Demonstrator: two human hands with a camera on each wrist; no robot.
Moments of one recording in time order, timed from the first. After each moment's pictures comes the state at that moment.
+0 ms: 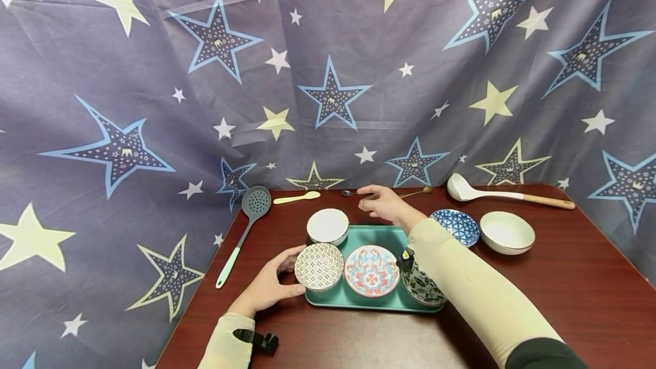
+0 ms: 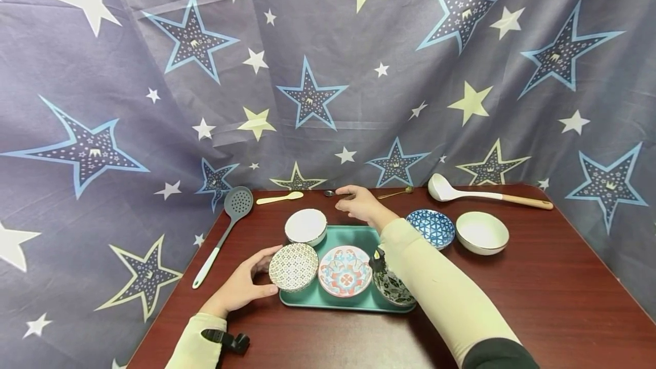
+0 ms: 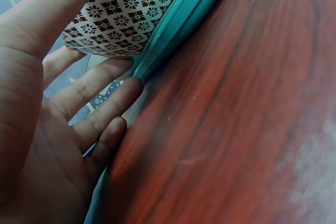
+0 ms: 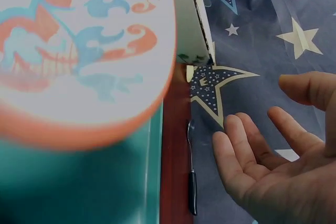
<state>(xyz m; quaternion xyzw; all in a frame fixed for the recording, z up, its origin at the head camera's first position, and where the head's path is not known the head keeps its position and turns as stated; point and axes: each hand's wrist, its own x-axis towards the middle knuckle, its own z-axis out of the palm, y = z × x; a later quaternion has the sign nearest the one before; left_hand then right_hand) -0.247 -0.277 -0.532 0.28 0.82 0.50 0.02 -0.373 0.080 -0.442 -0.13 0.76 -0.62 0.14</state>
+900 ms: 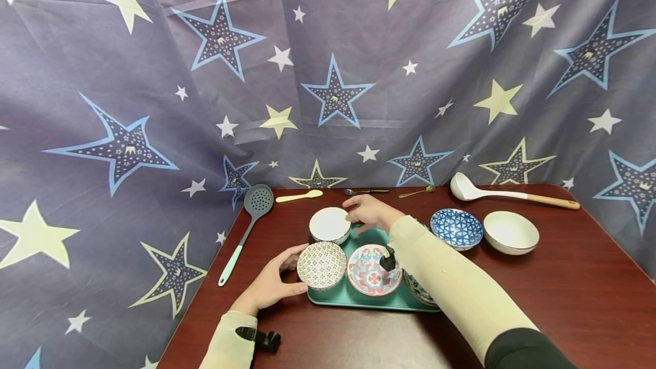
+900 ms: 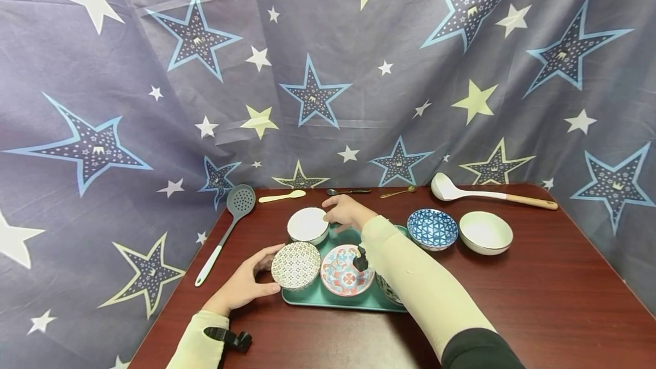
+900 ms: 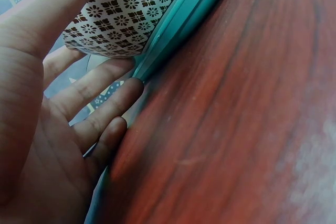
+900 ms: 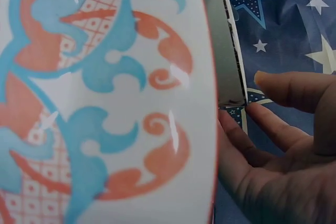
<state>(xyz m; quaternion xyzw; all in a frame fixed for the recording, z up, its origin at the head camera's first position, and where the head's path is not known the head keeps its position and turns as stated) -0.249 -0.278 -0.536 0.29 0.82 0.50 0.02 -0.379 0.035 -0.455 -0.10 0.75 -0.60 0.25</state>
